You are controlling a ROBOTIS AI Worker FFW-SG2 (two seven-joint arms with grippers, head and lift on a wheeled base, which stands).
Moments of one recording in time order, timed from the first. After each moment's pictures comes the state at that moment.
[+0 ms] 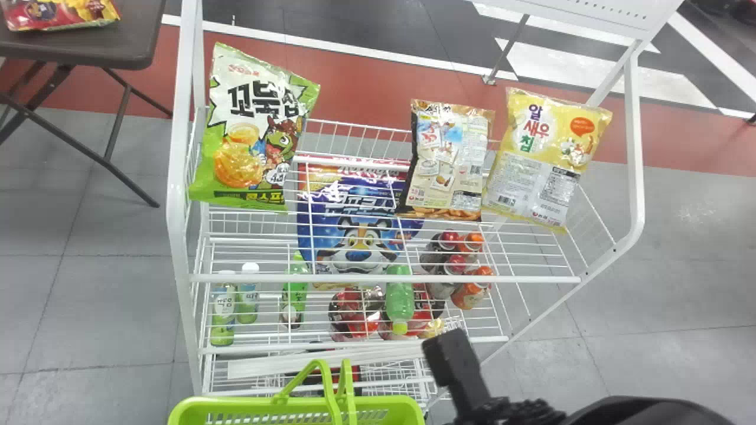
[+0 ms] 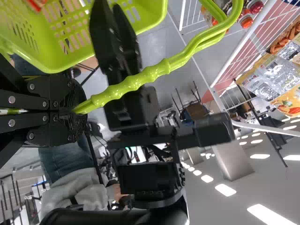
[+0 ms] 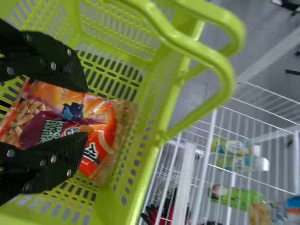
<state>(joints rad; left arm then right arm) 0.74 0.06 -0.25 -2.30 0.32 1.11 -0.86 0.58 -0.24 -0.05 -2.49 -0.19 1.57 0.44</state>
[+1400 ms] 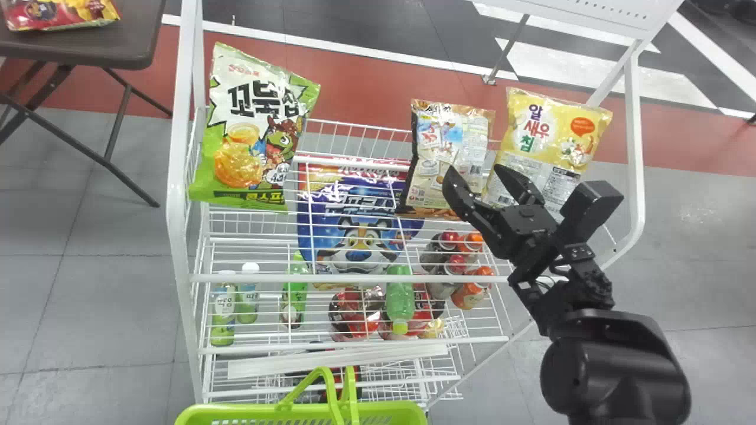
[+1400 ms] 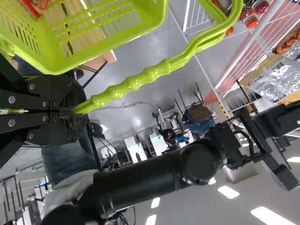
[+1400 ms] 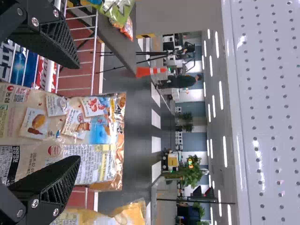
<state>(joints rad) 0.75 0.07 -0.26 -2.29 0.30 1.09 -0.86 0.22 -0.18 -0.30 -1.81 -0.24 0.15 0.37</state>
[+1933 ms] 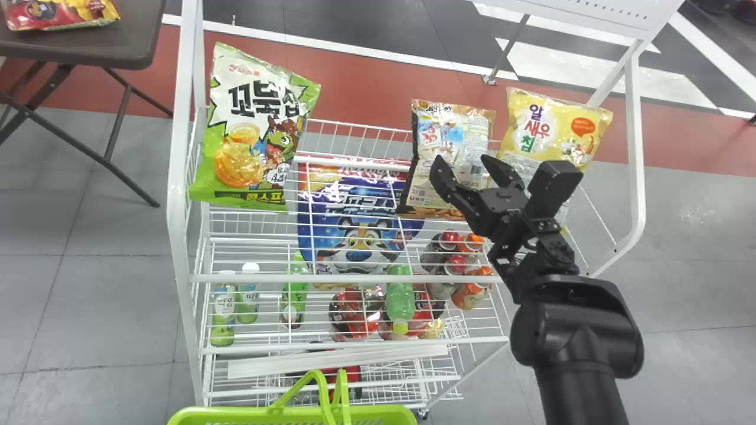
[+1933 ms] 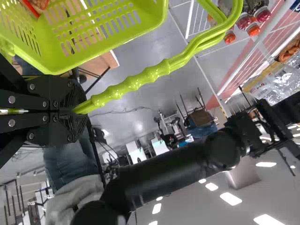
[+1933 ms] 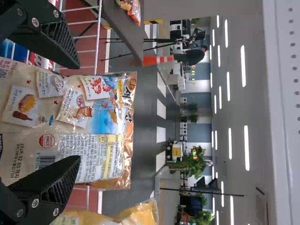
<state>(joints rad) 0.75 0.07 -0.25 -2.29 0.28 1.10 -0.86 0.03 -0.18 -0.25 -1.57 -0.15 0.12 0.34</state>
